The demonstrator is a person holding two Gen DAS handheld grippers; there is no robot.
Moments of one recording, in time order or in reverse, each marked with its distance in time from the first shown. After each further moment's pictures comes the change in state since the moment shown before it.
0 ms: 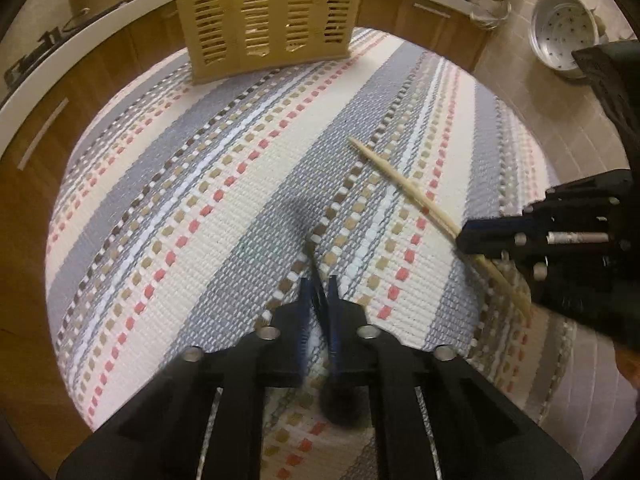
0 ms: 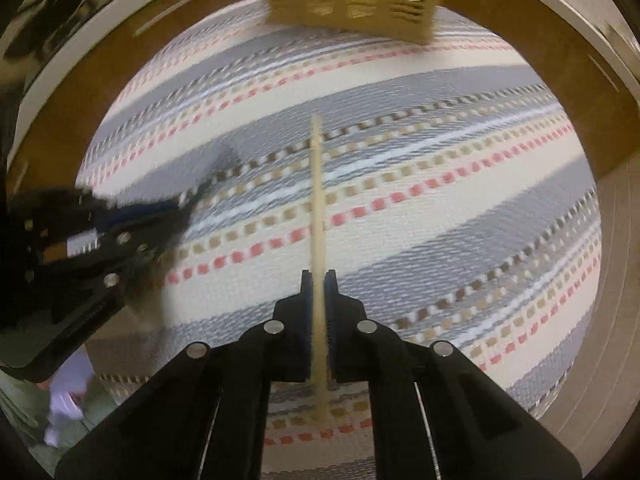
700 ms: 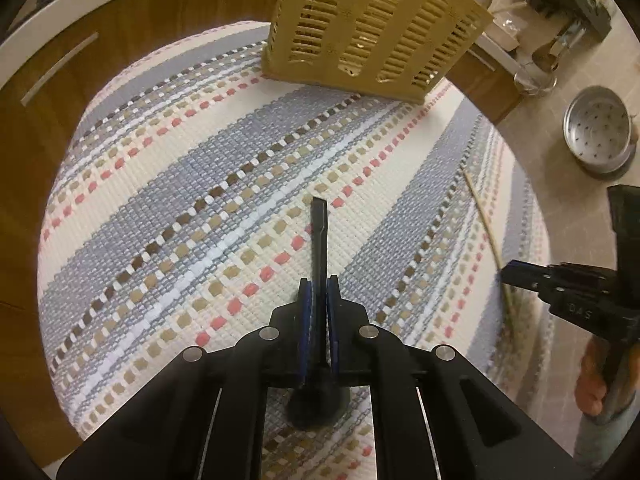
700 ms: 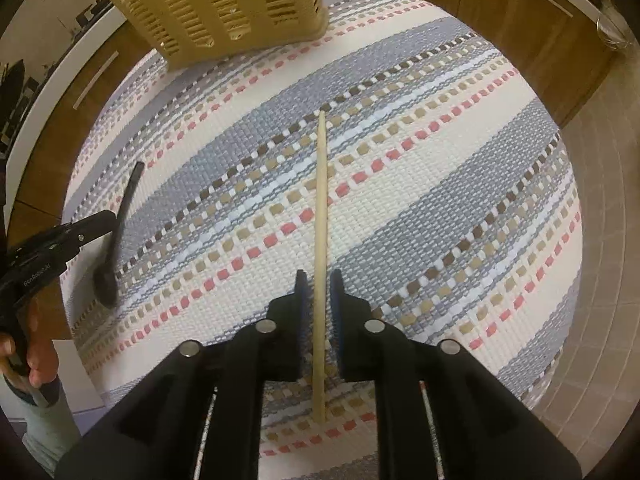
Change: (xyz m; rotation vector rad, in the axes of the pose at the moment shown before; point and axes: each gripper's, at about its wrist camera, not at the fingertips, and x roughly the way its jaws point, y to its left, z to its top) left arm 0.001 0.085 0.027 -0.269 0.017 -0.094; right arm 0.002 -0.061 0.021 0.215 0.020 -0.007
